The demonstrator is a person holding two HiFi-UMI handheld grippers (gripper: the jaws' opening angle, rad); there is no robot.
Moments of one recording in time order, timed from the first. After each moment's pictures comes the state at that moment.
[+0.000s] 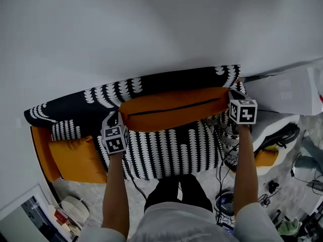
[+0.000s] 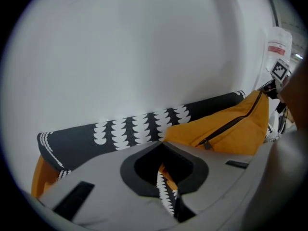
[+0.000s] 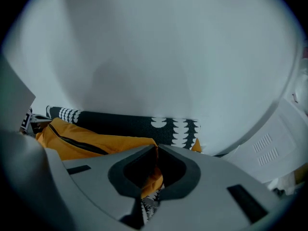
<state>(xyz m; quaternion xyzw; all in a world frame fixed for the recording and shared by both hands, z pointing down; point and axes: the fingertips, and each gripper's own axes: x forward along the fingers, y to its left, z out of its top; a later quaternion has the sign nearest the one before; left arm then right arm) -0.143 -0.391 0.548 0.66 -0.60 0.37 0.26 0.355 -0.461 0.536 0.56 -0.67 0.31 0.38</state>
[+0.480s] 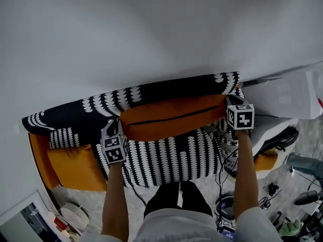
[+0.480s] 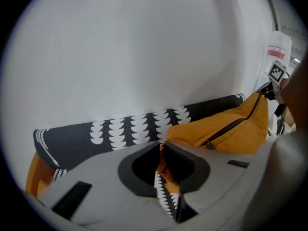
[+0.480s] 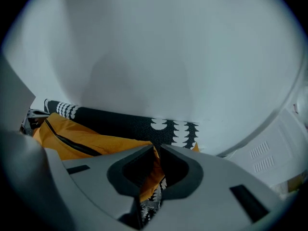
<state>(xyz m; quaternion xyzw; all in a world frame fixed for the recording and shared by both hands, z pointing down) -0.141 -0.394 0.553 0.67 -0.60 0.35 0.27 0.354 -0.469 0.537 0.55 -0.67 0.29 0.41</state>
